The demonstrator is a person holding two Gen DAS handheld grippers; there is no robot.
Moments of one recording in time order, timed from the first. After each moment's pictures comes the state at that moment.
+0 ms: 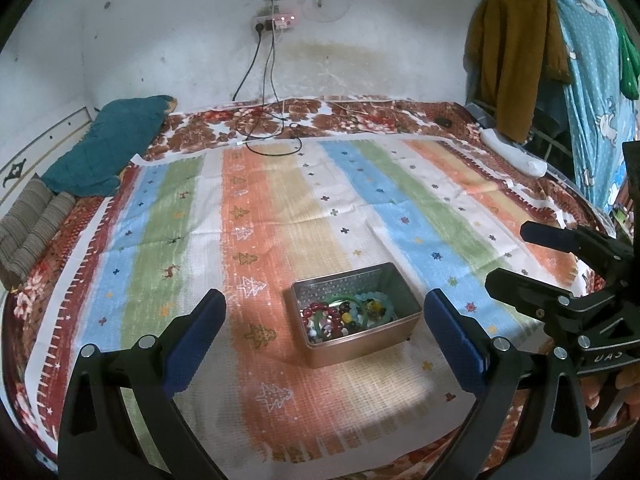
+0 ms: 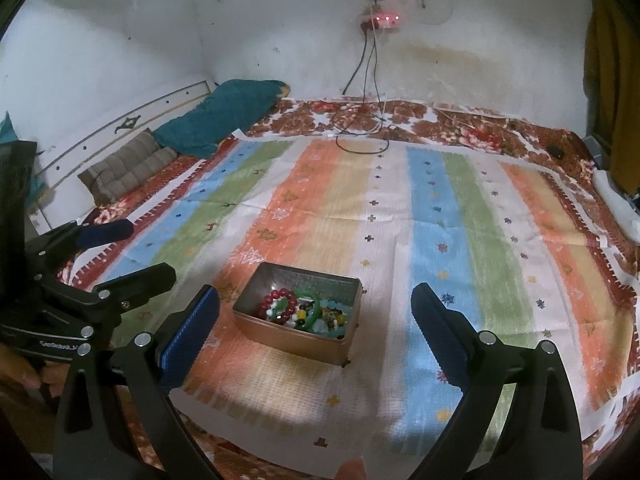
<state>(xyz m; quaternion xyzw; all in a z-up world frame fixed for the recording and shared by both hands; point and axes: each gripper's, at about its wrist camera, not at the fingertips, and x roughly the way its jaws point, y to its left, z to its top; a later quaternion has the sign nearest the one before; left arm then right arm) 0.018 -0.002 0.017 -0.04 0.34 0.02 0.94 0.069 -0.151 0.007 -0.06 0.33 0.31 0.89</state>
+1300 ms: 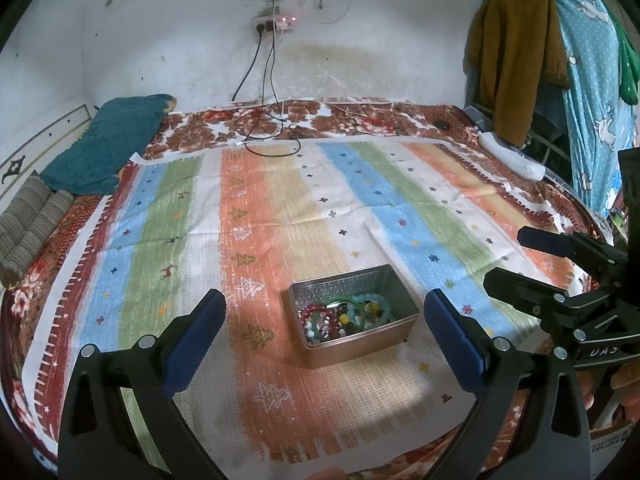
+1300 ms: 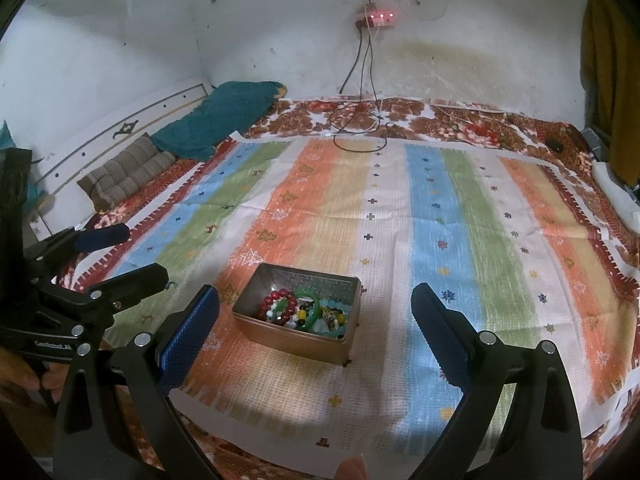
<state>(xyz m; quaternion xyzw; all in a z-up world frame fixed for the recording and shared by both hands) 0.014 -0.006 0.017 -0.05 0.34 0.02 0.94 0.074 -0.150 0.009 -0.05 0.34 0.31 0.89</state>
